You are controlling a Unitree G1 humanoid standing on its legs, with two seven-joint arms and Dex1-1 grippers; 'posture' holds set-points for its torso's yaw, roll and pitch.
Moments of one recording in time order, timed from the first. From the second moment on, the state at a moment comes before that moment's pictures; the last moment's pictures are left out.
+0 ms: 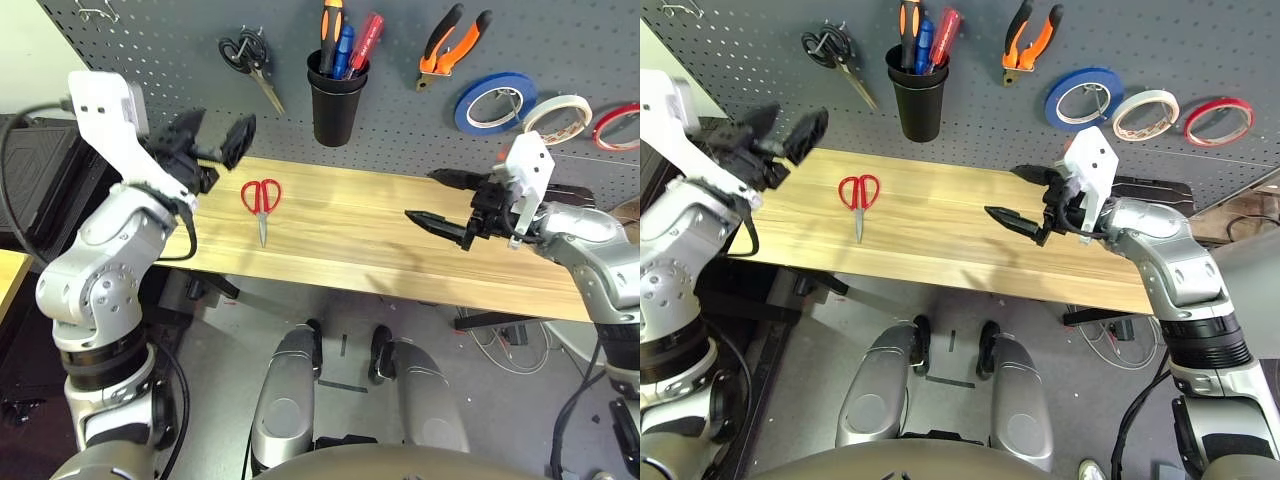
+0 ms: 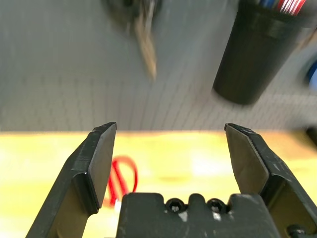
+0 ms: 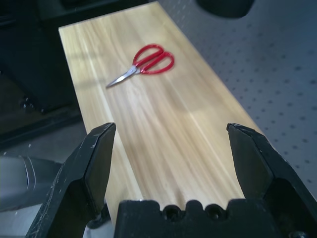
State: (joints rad) left arm -0.33 0.51 0.29 -0.48 -0.66 0.88 -0.18; right arm -0.38 -0.62 0.07 -0.12 0.37 0.41 0.87
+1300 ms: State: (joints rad) left arm -0.82 0.35 0.17 1.05 -0.13 0.09 -0.02; right arm -0.34 -0.54 0.12 -0.37 0.28 0.70 0.68
